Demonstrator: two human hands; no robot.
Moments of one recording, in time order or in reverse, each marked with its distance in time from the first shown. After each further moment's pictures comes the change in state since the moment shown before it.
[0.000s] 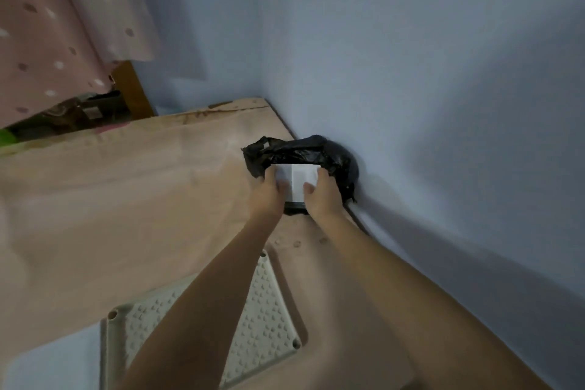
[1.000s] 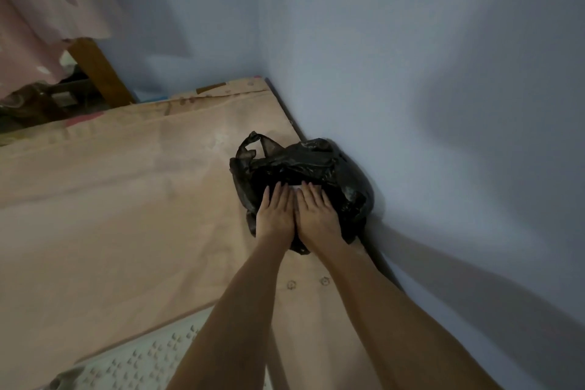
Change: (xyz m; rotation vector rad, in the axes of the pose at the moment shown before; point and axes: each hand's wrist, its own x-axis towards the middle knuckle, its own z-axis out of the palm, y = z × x) left_hand 0.087 -0.036 0.106 0.937 -0.347 0.209; right_hand 0.109 0.071 0.078 -0.720 -0.330 -0.451
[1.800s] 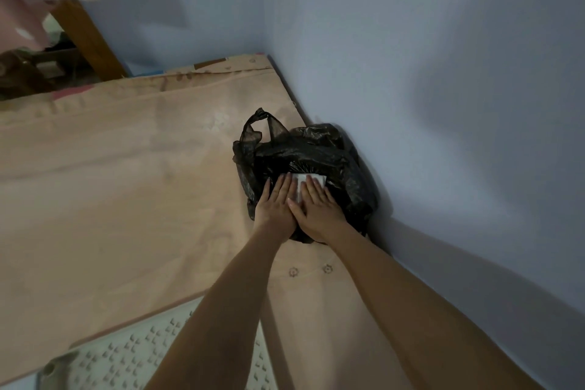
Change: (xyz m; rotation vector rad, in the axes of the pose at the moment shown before) left_hand 0.000 -0.007 0.028 -0.082 -0.040 0.044; right_hand 0.009 0.006 0.026 0.228 -0.197 0.048
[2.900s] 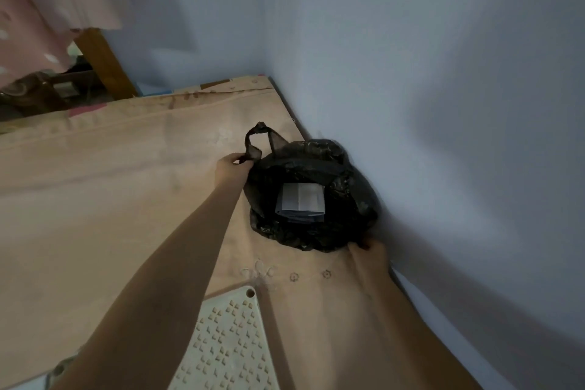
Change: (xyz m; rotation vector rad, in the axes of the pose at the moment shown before) left_hand 0.034 -0.100 -0.060 -1.468 0.330 -0.641; right_hand -0.087 0.056 0.021 0.954 0.303 0.580
